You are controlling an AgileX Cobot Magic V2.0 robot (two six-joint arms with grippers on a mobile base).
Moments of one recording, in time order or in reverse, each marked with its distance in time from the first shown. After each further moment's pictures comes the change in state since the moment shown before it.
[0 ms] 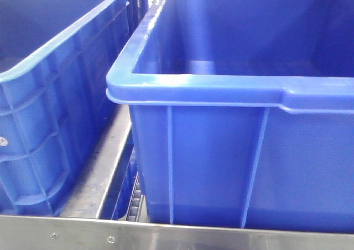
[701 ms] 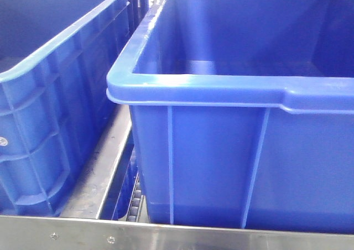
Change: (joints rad) left arm 0.000 0.000 0.000 0.000 0.000 0.000; right arm 0.000 -0.153 0.057 0.043 0.004 0.000
